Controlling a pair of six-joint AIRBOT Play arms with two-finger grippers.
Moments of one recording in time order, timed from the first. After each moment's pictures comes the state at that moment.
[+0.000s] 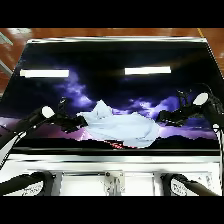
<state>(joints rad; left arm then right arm) -0.25 -1.31 0.75 0.99 -0.85 -1.68 -0.15 -1.26 0.93 -1.19 1.27 1.38</state>
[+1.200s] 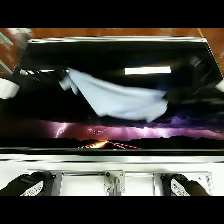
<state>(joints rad) -0.23 -1.04 1.26 1.13 -0.69 -1.53 -0.15 -1.08 1.23 -0.98 1.29 1.15</state>
